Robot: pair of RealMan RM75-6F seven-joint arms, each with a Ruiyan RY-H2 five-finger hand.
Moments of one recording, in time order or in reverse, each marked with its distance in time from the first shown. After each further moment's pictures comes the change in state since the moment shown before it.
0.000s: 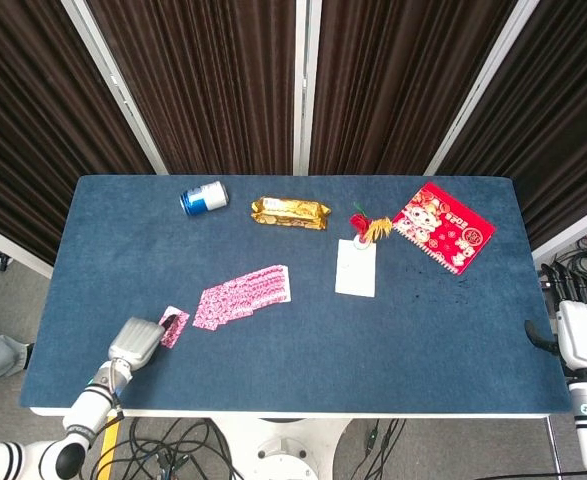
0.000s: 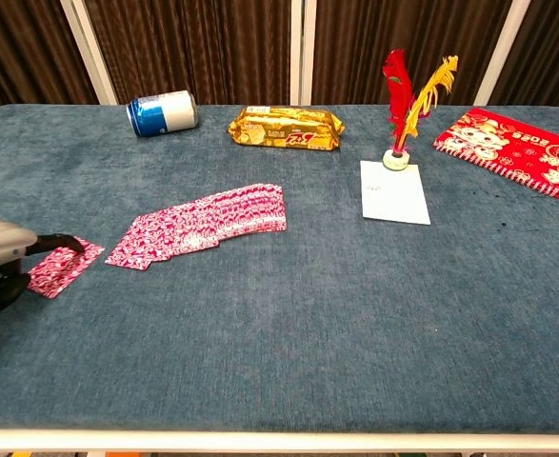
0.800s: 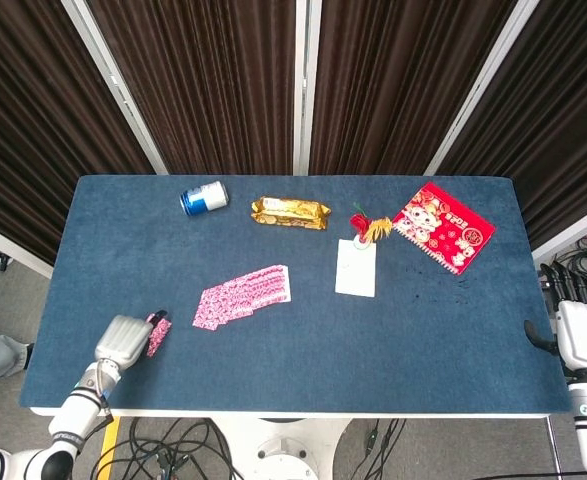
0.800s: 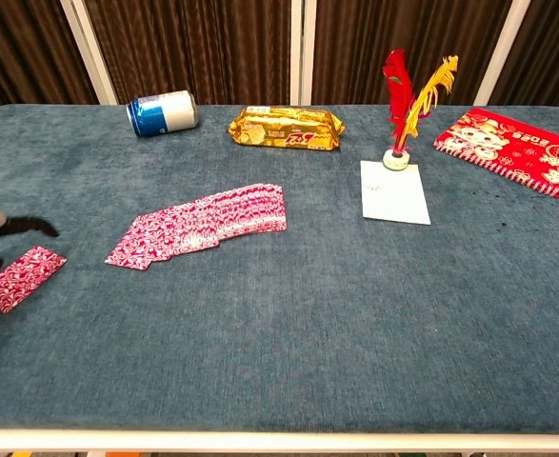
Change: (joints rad) left arm 0.021 0.070 -0.015 -0.095 0.033 0.075 0.002; right arm 0.000 0.002 0.000 -0.007 -0.001 0.005 -0.009
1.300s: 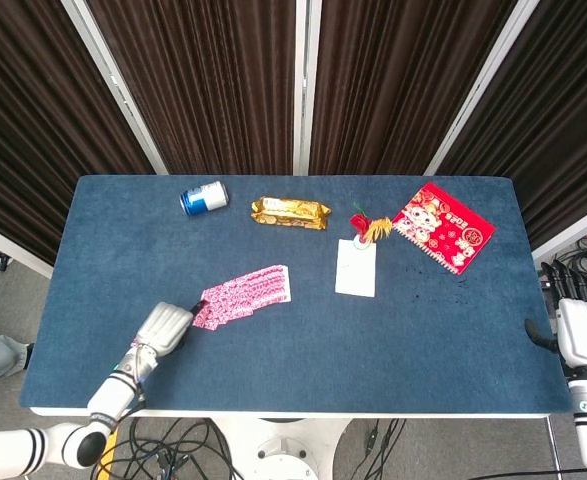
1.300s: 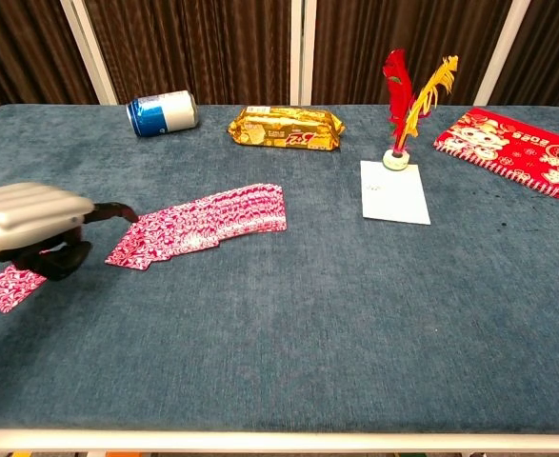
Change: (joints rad) left arm -0.075 -0.158 -0.071 0.162 0.090 -0.090 -0.074; right arm 0.009 -0.005 0.007 0.018 0.017 -0.018 0.004
